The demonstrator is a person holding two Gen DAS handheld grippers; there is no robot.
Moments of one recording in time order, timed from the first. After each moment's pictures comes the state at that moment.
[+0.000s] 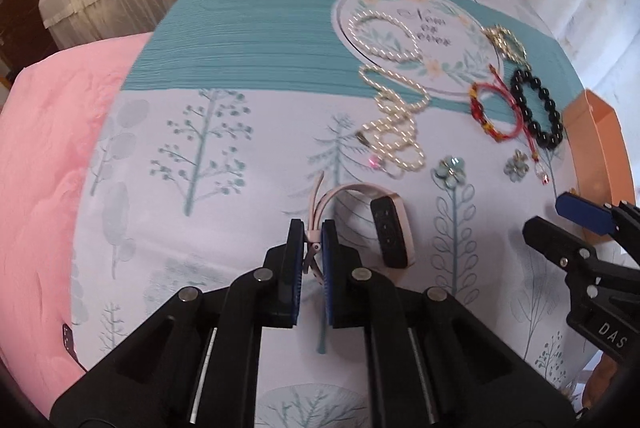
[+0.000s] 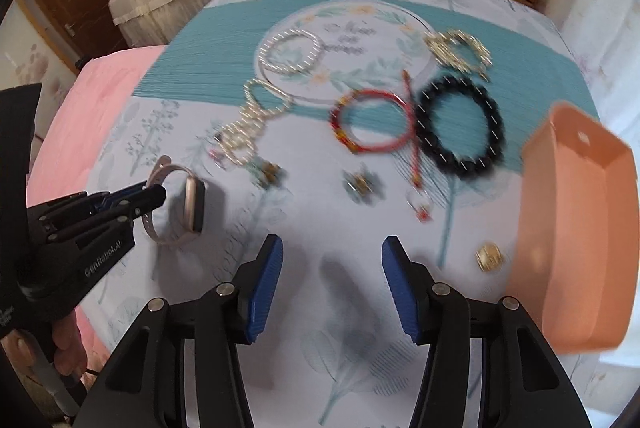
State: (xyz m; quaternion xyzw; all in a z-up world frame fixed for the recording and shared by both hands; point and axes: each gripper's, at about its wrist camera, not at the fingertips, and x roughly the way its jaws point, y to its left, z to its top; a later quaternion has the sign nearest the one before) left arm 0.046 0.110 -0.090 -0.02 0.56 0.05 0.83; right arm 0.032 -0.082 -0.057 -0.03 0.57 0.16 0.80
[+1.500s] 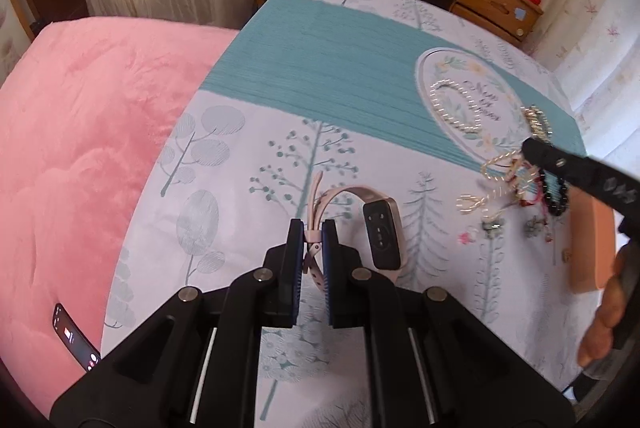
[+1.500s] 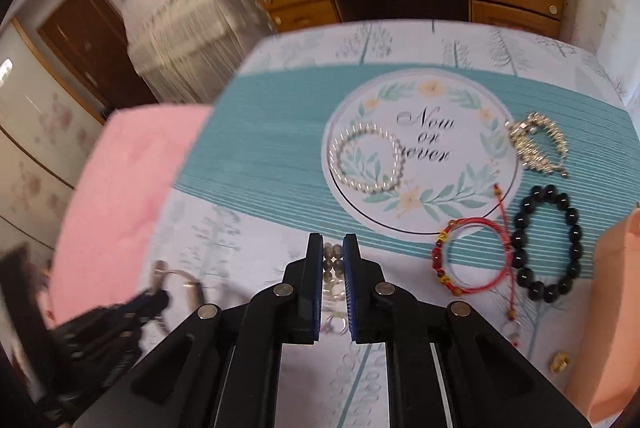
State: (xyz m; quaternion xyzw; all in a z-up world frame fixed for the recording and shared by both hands) left arm 0.028 0.195 -0.054 -0.11 0.52 0.09 0.84; right arm 0.111 -0.012 -0.017 0.07 0.52 0.19 0.83
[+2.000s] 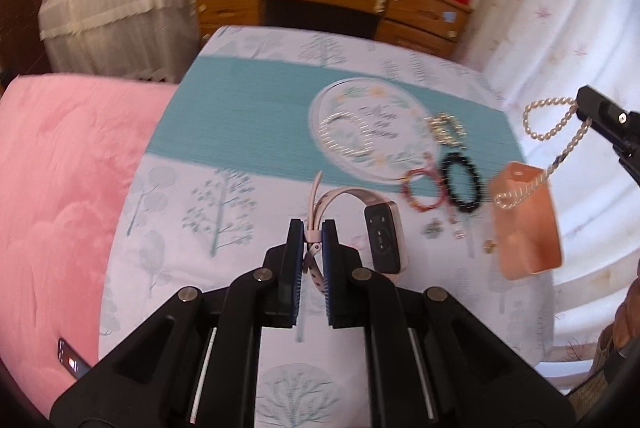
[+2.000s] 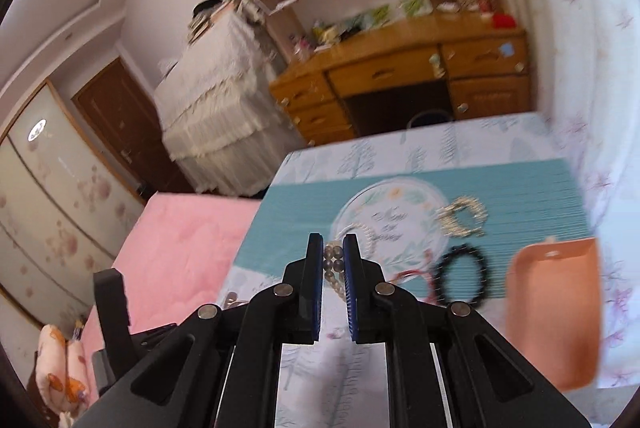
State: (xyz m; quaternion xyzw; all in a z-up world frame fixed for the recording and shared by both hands) left arm 0.023 0.111 0.033 -0.07 0.48 0.00 0.88; right arm 0.034 -0.149 0.155 0.16 0.39 0.19 0.89
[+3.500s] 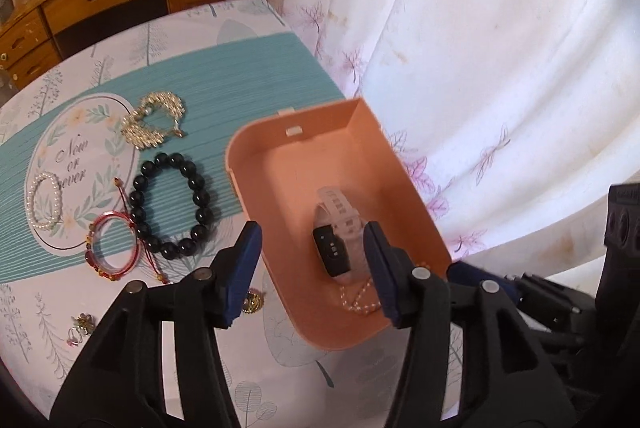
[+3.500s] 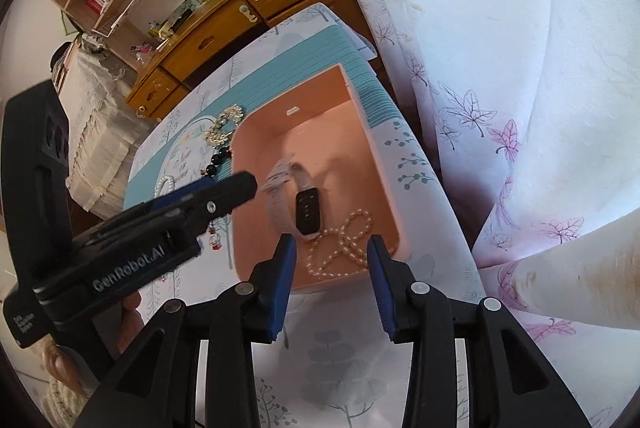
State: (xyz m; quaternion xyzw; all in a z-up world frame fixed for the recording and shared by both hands) left arm 0.097 -0.196 -0.022 0.03 0.51 -0.25 0.82; right arm -0.063 -0.362 -0.035 0.25 0.51 -0.03 0.82
